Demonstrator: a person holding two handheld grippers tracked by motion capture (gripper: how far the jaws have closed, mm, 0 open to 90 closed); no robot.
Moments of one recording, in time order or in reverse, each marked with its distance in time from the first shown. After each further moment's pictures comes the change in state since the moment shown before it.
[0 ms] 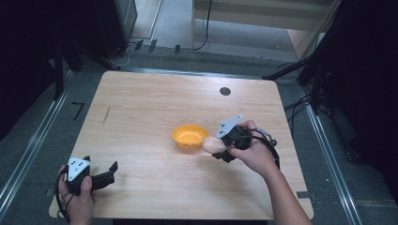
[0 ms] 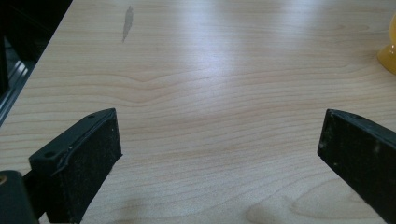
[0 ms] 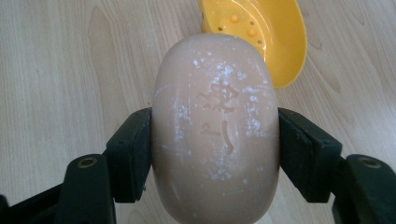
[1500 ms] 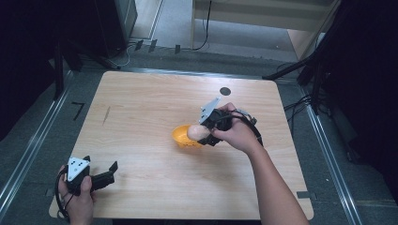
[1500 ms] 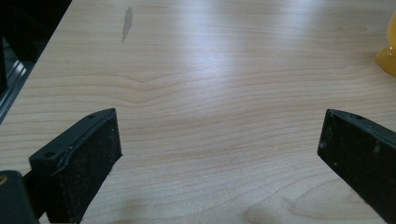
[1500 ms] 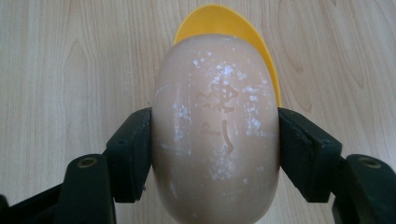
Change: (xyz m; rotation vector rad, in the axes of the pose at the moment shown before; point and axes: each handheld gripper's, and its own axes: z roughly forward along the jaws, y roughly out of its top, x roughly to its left) left arm 0.000 0.000 0.000 -0.002 -0.005 -0.003; right arm -0.040 0.053 0.031 0.016 0.084 -0.095
